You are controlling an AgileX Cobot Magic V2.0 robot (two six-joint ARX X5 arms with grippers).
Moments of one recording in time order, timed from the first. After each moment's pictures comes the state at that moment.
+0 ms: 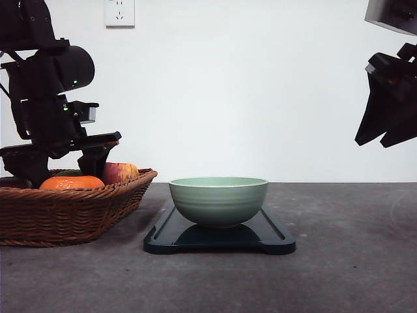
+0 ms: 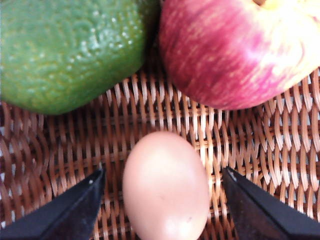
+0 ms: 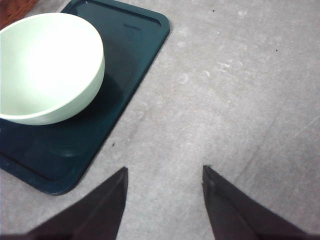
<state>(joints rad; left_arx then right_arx) -0.23 1.83 1.28 -0.58 0.05 -0.14 0.24 1.06 0.65 -0.28 -0.21 -0.05</state>
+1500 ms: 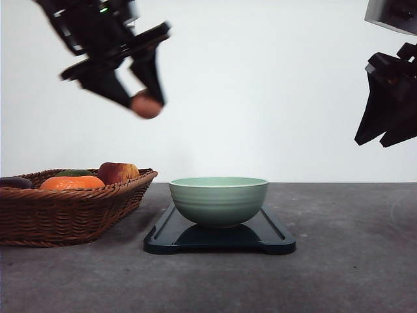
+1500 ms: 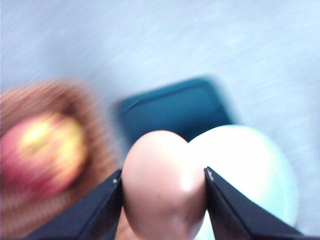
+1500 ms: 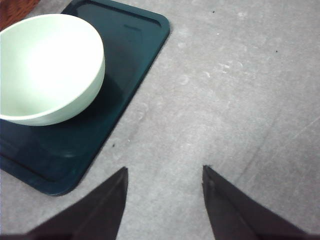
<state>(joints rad) -0.47 1.56 1.29 -0.39 0.12 -0.16 0.24 1.06 0.65 -0.28 -0.21 -0.05</state>
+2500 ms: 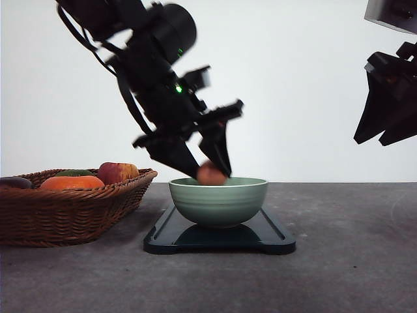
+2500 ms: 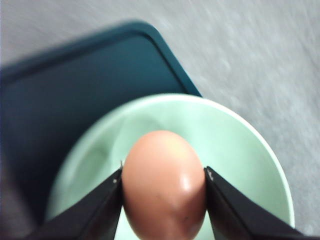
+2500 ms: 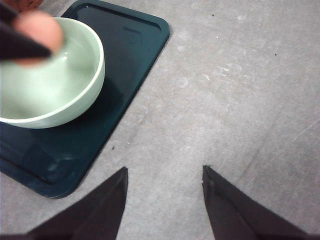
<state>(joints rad) -0.65 1.88 1.29 -0.21 0.11 -0.16 0.24 1.06 0.65 -0.27 -0.21 -0.05</state>
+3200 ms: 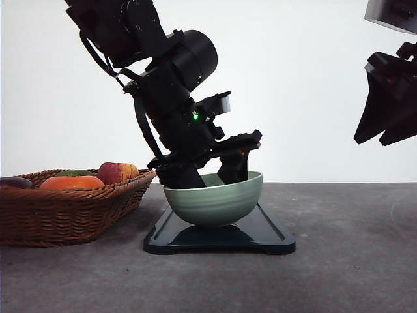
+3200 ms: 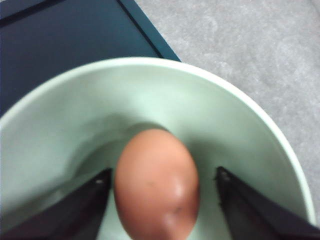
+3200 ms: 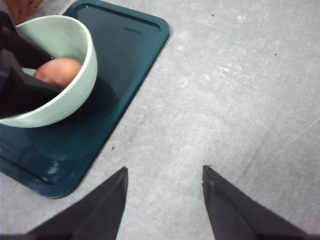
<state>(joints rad) -0.68 1.94 1.30 -0.20 0.10 -0.12 0.24 1.06 0.65 -0.27 -0.21 -0.05</state>
